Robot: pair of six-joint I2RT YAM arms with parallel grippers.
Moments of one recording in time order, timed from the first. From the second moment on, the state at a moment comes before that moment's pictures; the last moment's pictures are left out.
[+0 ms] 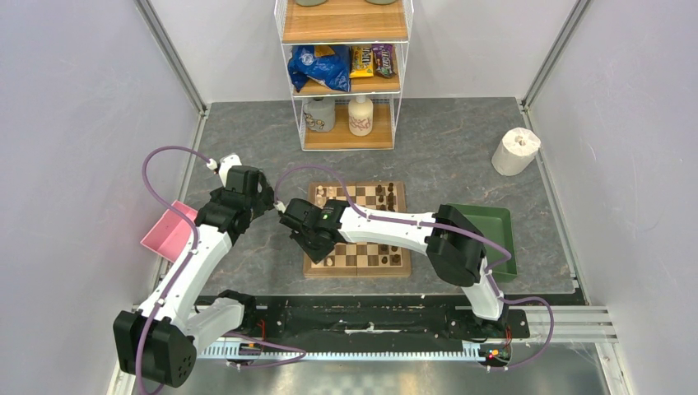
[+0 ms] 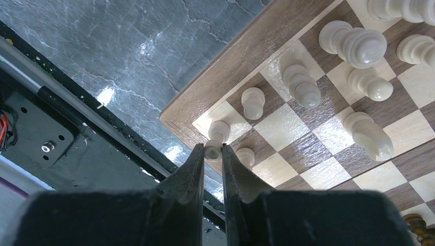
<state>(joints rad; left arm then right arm) -0.24 1.01 0.81 -0.63 -0.39 -0.58 1.19 2.07 1.71 -0.79 0.05 0.40</state>
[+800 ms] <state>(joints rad) -0.24 1.01 0.81 -0.63 -0.39 -0.58 1.18 2.02 1.71 -0.77 0.09 0.43</state>
